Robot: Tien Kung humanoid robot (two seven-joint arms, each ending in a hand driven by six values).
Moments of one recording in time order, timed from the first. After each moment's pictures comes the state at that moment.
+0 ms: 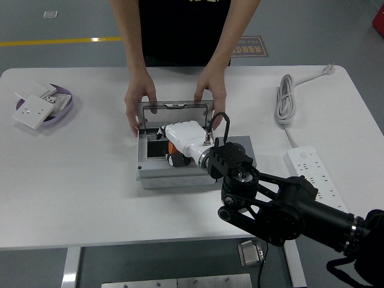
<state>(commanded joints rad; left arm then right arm) 0.09 0.25 -0.07 -0.25 -0.07 0.05 0.04 0.68 -0.05 0.50 1.25 -2.04 -0.04 -0.45</state>
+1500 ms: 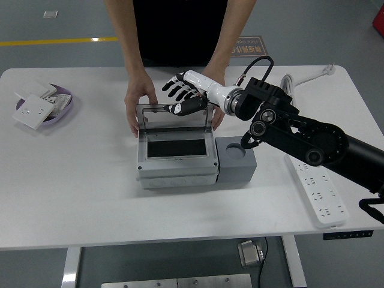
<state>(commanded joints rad) 0.08 0.26 -0.05 -0.25 -0.08 0.05 0.04 0.97 -0.27 0.45 1.23 -1.16 -0.05 -0.31</state>
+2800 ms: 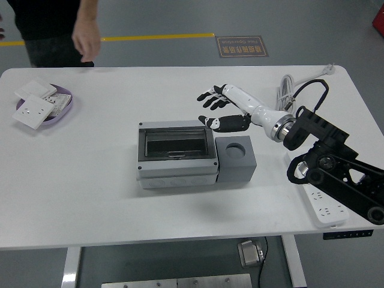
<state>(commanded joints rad) 0.10 0.24 -0.09 -0.25 -0.05 0.05 0.04 0.56 -0.49 0.82 1.59 -1.41 -0.08 -0.27</state>
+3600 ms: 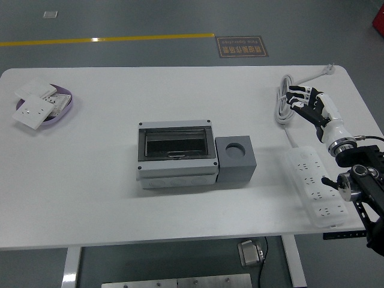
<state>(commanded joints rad) 0.08 0.25 -0.14 -0.25 0.01 0.05 0.04 0.24 -0.33 1.29 1.30 -1.10 -0.18 0.01</state>
